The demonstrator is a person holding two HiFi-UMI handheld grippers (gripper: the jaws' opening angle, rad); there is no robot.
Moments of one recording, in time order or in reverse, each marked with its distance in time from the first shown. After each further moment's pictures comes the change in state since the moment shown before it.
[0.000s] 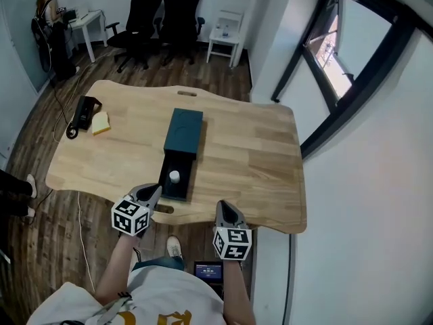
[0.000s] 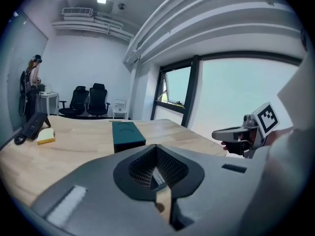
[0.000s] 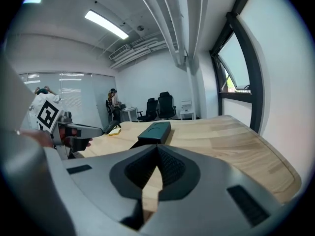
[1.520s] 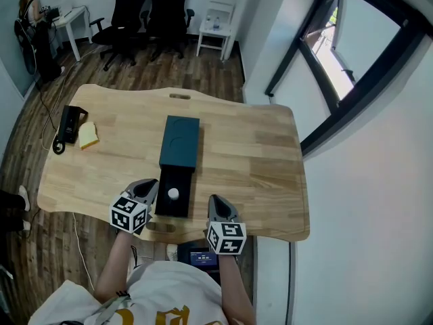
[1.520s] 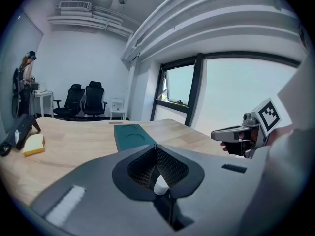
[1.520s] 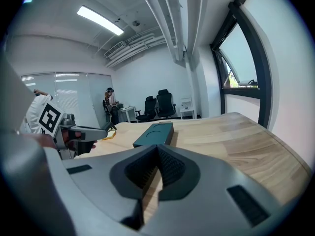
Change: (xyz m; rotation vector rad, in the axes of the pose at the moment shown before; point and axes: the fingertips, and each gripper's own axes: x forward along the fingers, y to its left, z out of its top) left arm 0.074 0.082 0.025 0.006 0.010 -0.048; right arm 0.107 0.007 0.030 0.033 0.020 -0.005
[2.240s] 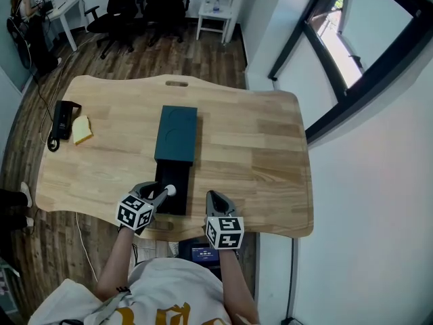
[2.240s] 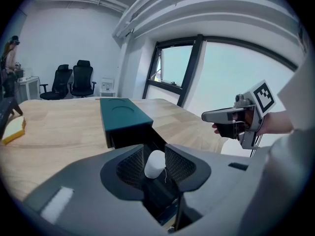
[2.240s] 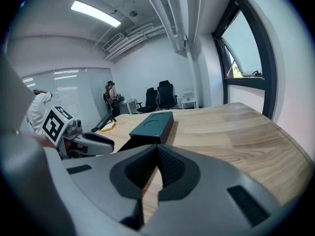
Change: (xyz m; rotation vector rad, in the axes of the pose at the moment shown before) left arm 0.047 -0.015 -0.074 -0.006 0.226 -0.111; right arm 0.030 -0.015 -0.031 0.009 0.102 0.032
